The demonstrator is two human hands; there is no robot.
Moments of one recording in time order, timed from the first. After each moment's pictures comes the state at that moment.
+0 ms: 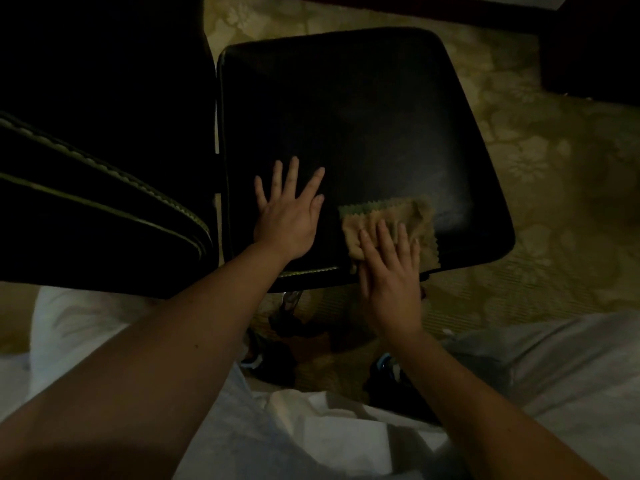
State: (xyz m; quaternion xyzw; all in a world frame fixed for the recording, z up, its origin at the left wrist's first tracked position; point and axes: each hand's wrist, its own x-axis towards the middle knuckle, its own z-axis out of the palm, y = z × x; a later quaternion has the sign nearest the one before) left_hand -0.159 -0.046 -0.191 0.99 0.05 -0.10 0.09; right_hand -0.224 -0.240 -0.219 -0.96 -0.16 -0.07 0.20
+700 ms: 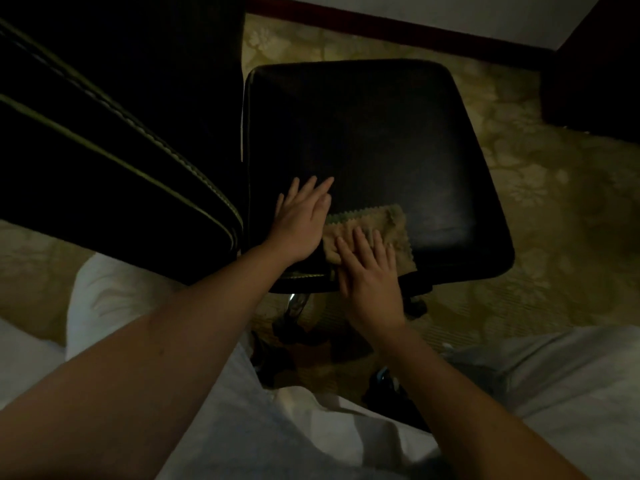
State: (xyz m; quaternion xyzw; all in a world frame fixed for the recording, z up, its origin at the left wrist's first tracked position) left_hand -0.170 -0.034 -0.163 0.93 0.08 -0.10 0.35; right_hand -0.228 -0.203 -0.201 -0.96 -0.21 0.02 0.19
